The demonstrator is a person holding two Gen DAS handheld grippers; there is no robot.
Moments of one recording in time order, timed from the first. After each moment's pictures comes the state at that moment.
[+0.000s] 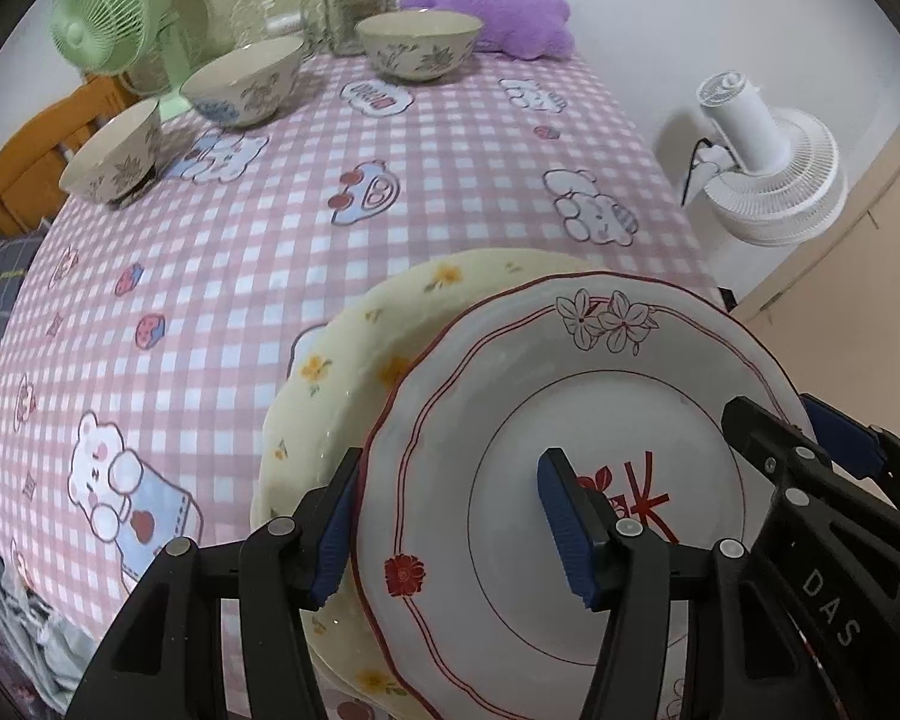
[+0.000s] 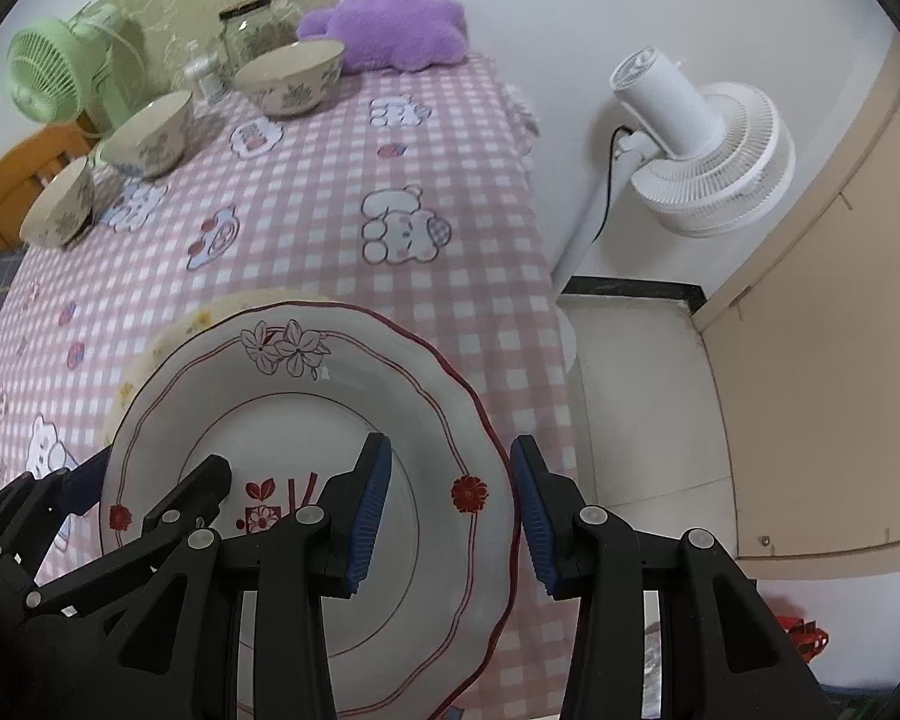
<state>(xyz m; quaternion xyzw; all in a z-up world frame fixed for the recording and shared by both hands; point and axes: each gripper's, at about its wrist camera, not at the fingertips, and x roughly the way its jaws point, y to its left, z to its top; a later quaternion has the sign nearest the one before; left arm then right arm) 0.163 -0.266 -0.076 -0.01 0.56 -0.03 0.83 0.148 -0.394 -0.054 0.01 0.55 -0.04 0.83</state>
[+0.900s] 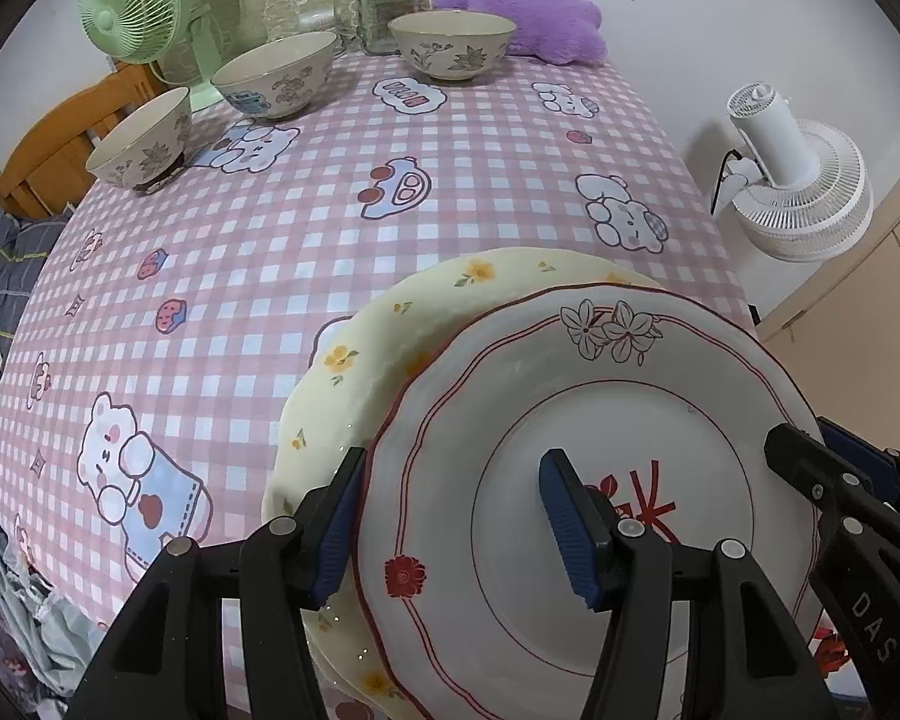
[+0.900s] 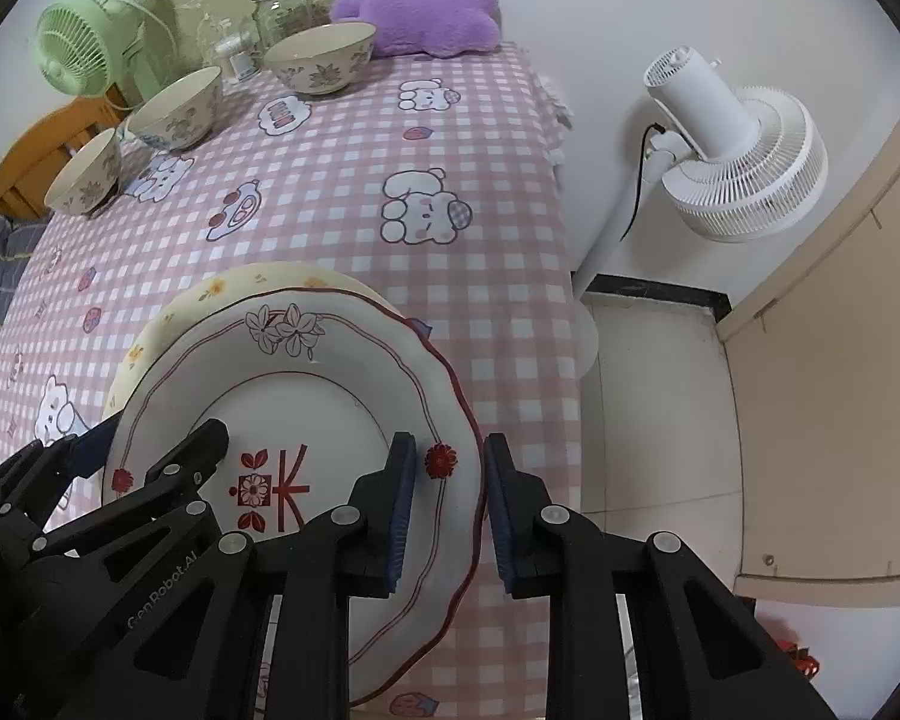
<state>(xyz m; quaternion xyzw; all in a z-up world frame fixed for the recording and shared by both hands) 0.162 -0.266 -0.077 -0.01 0.56 0.00 0.83 0.145 -0.400 -0.054 0.00 0.56 0.00 0.83</state>
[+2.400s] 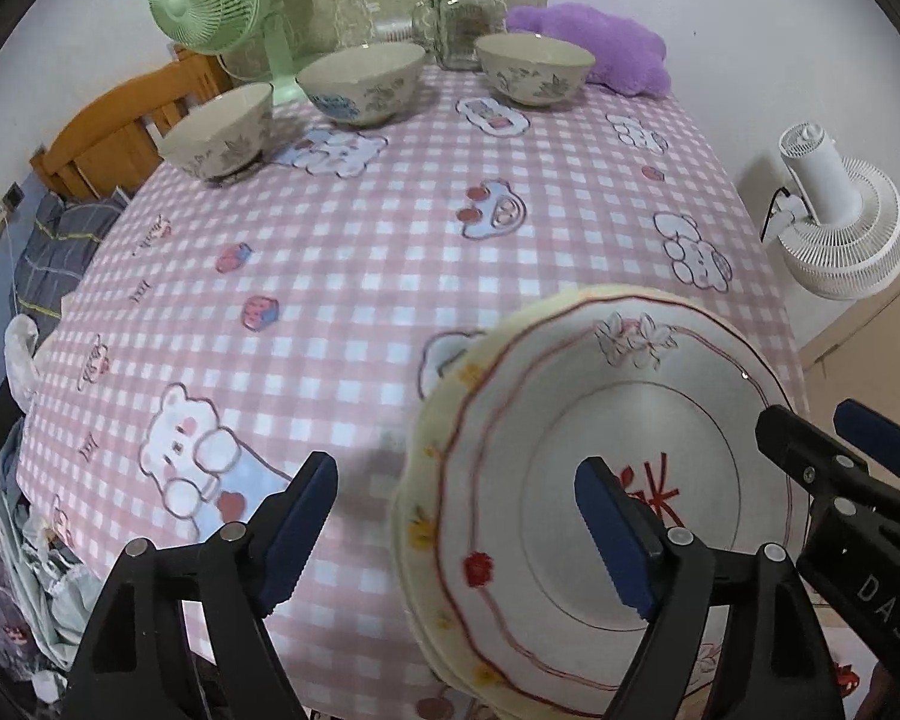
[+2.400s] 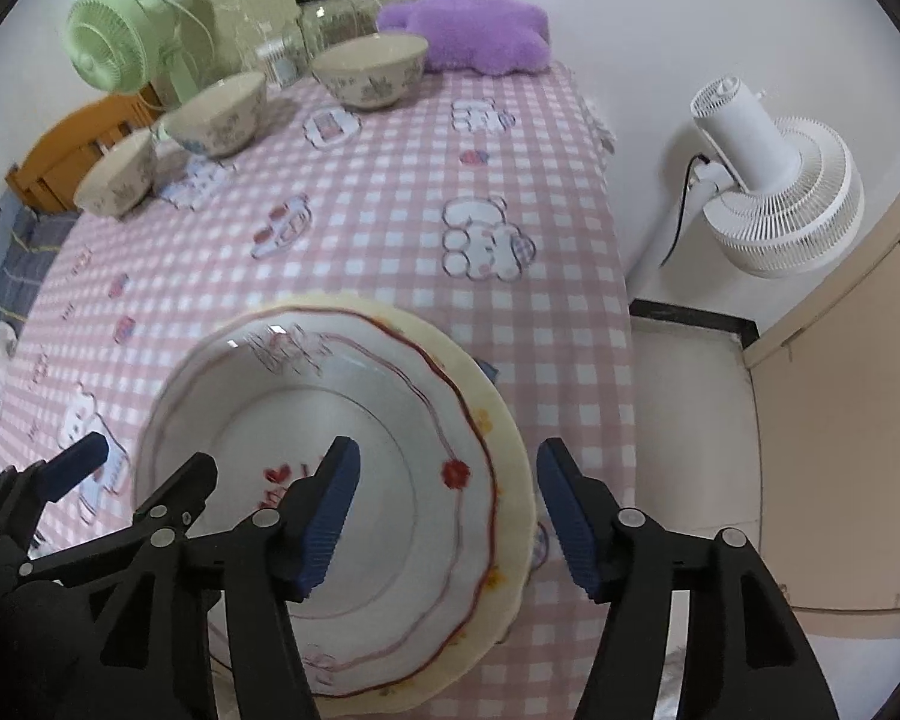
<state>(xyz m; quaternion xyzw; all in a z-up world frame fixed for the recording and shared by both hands) 0.156 -0.225 -0.063 -0.02 0.54 0.05 0.84 0.162 -0.371 -0.047 0.00 0.54 0.04 0.84</state>
